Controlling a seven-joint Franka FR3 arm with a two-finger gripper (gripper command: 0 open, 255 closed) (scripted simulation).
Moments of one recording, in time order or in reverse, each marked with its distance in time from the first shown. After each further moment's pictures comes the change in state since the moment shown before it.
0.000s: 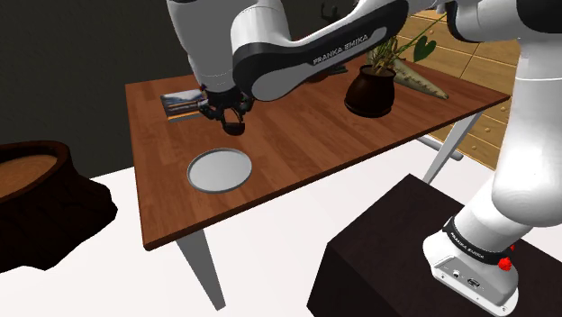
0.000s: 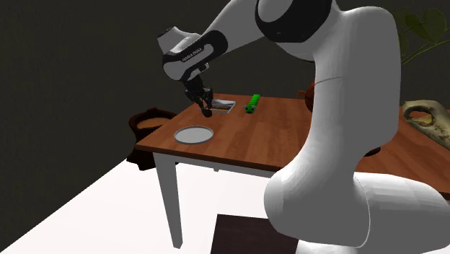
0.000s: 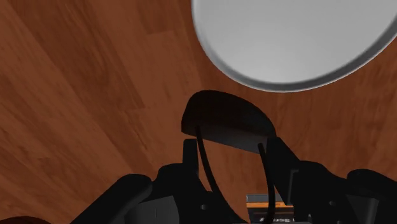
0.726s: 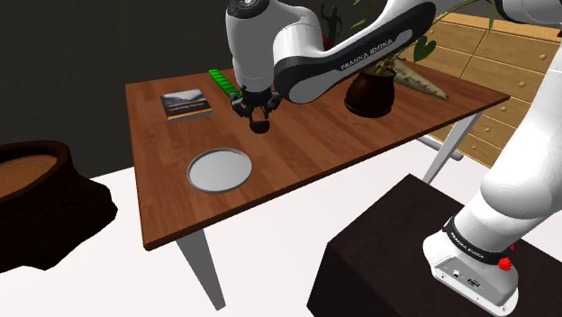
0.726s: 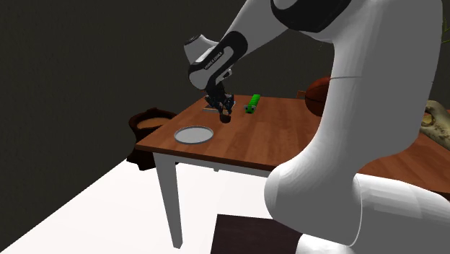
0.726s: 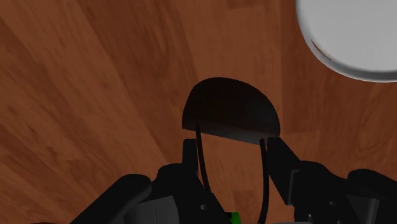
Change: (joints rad) arm -0.213 -0.180 -0.004 -0.268 0.079 0.224 -0.086
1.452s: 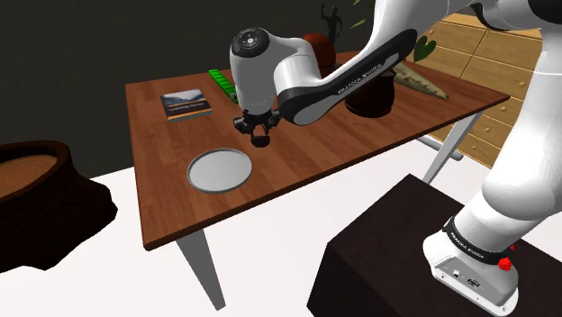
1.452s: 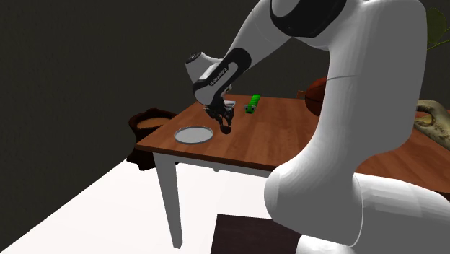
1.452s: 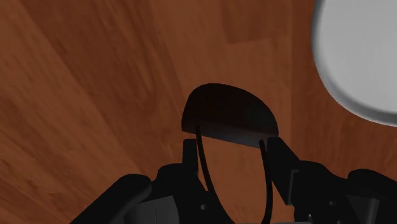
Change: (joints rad) arm 0.032 0.080 -0.040 -0.052 -0.110 0.068 0.108
